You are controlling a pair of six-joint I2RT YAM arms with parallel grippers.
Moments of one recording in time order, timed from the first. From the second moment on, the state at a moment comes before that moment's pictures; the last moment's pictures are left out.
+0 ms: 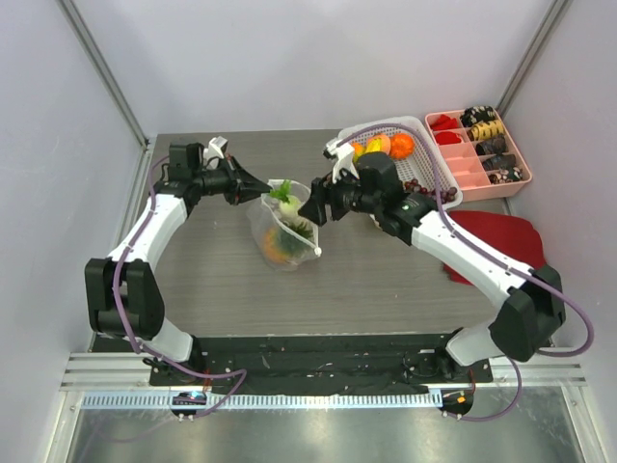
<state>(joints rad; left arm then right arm) -0.09 1.55 1.22 -0.27 0.94 -0.97 0.65 1.42 1.24 -0.14 -0.35 0.17</state>
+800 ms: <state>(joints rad) -0.10 1.39 1.29 -0.69 0.79 -0.65 0.57 1.51 1.53 -0.64 -0.48 0.15</state>
